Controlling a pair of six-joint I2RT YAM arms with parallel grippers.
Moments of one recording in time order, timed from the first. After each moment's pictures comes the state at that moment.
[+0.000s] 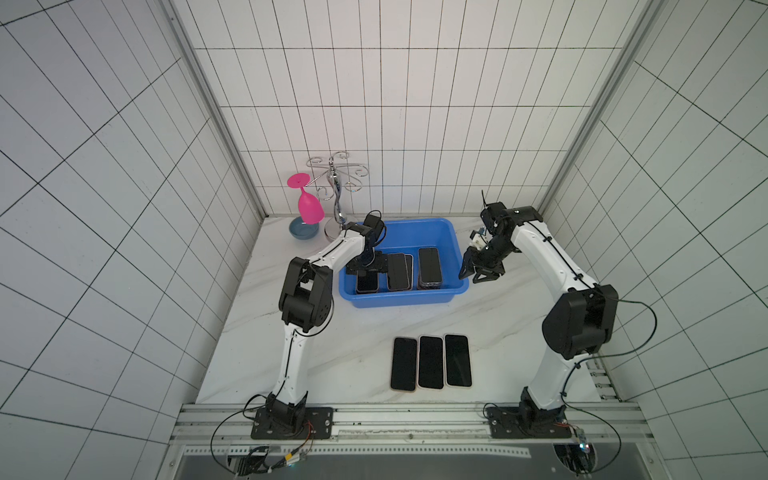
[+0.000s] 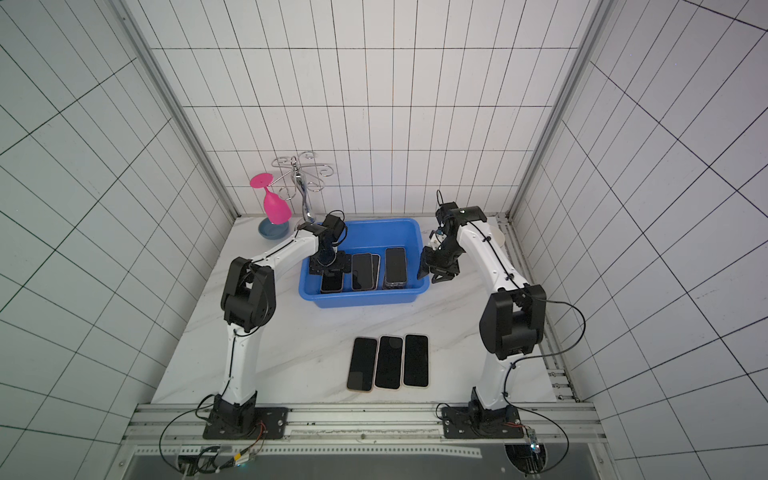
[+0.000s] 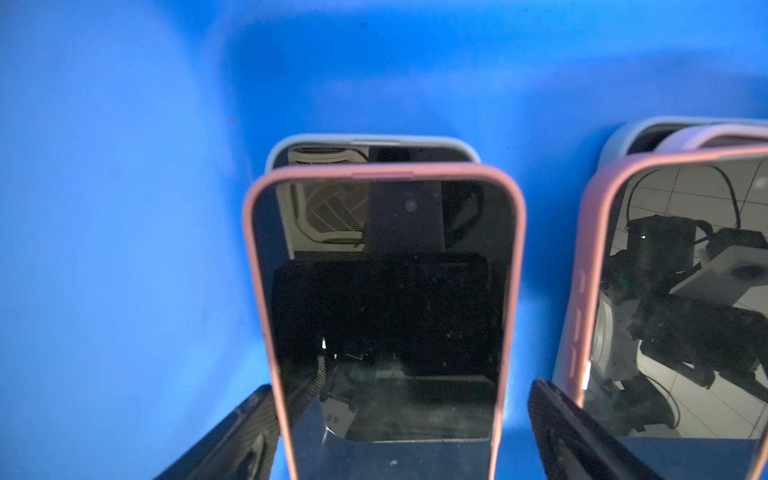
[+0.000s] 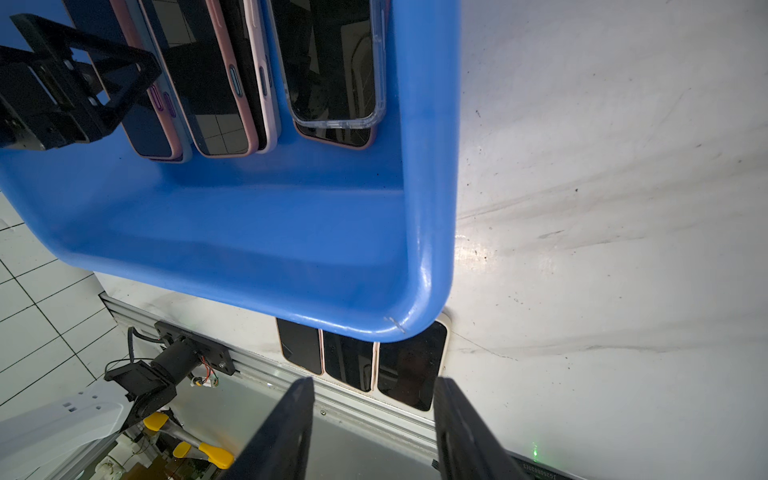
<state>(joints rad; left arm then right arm) -0.40 2.22 1.86 -1.00 -0.02 -0.42 0.31 1.84 1.77 -1.44 -0.38 0.23</state>
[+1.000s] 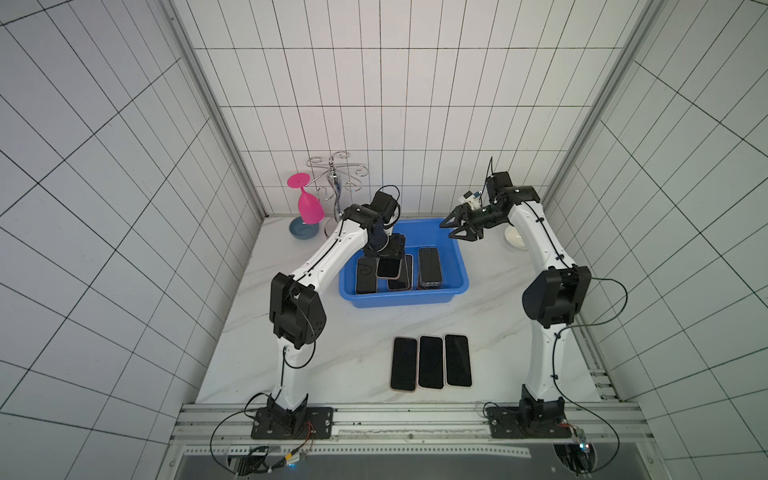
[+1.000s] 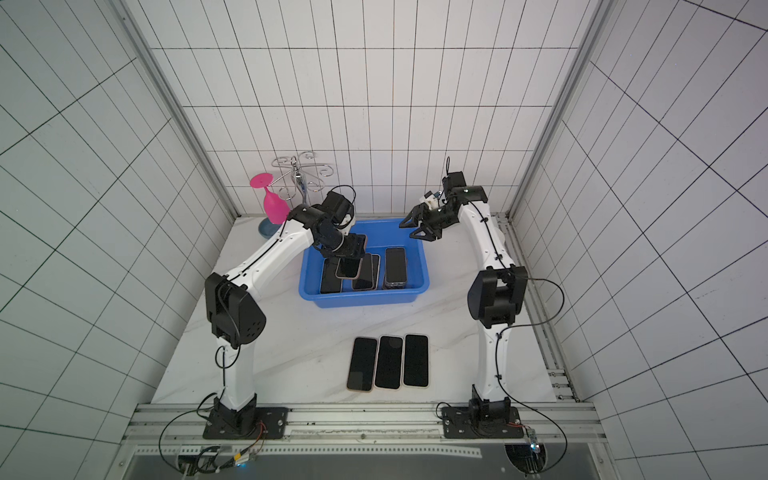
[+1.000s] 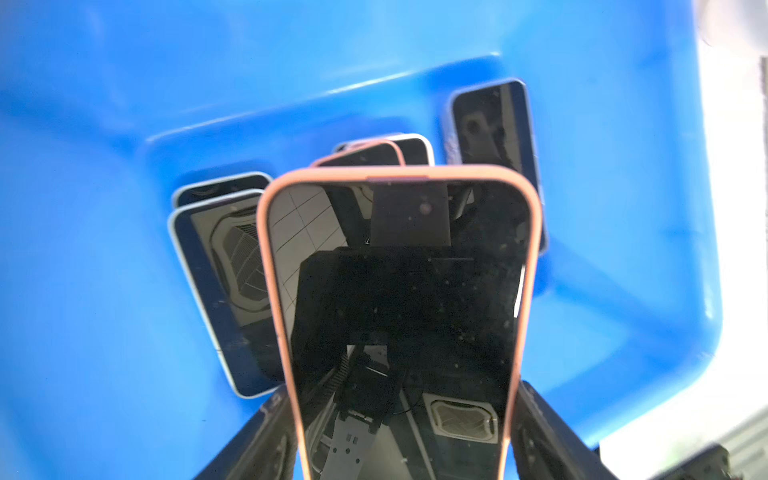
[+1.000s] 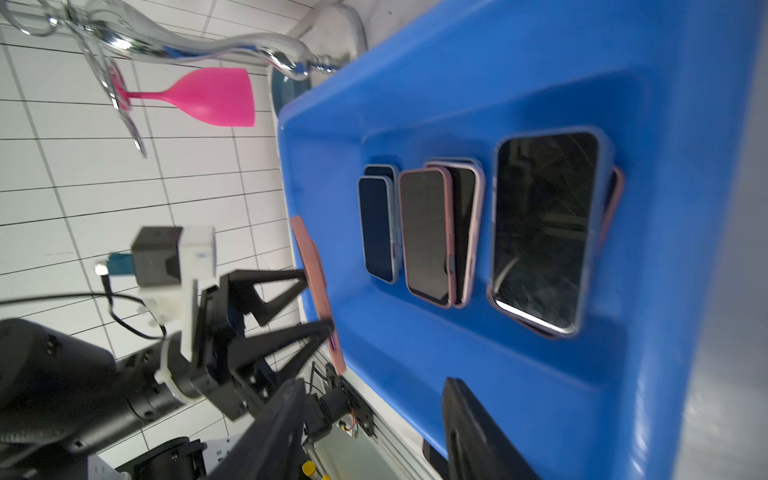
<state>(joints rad) -0.52 2.04 2.05 -1.15 0.16 -0.34 0.26 2.22 2.32 -1.21 -0.88 0.44</state>
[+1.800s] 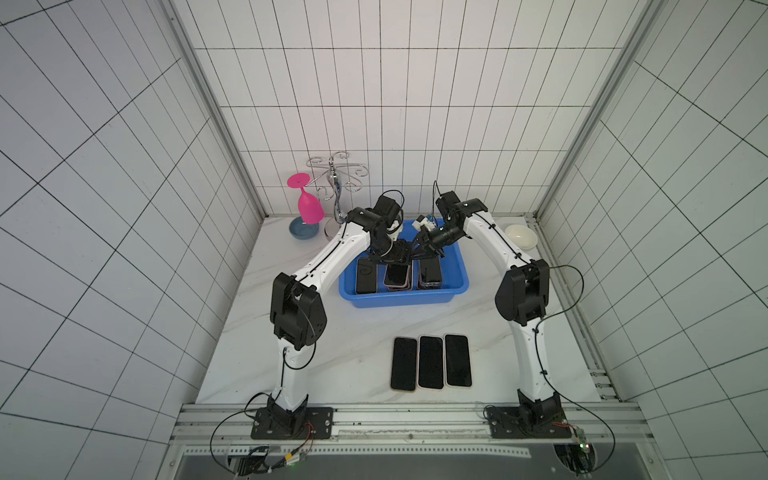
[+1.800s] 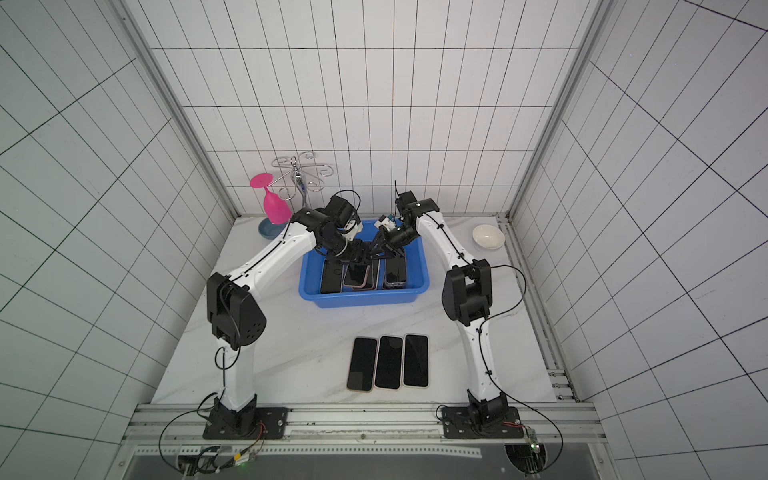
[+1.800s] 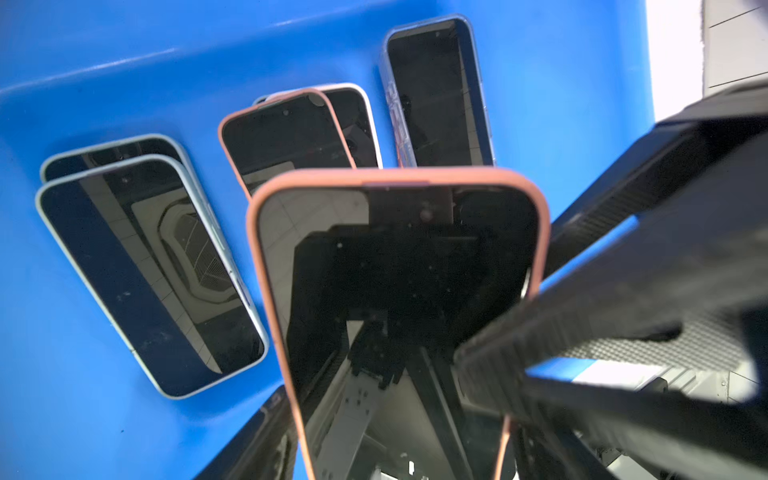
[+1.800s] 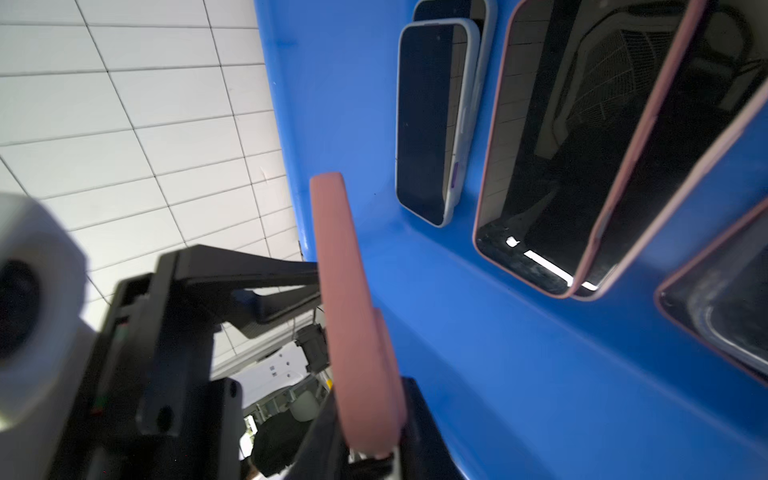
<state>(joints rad) -0.53 2.04 2.01 -1.15 0.29 -0.33 0.47 2.29 2.24 -1.28 -0.96 0.34</state>
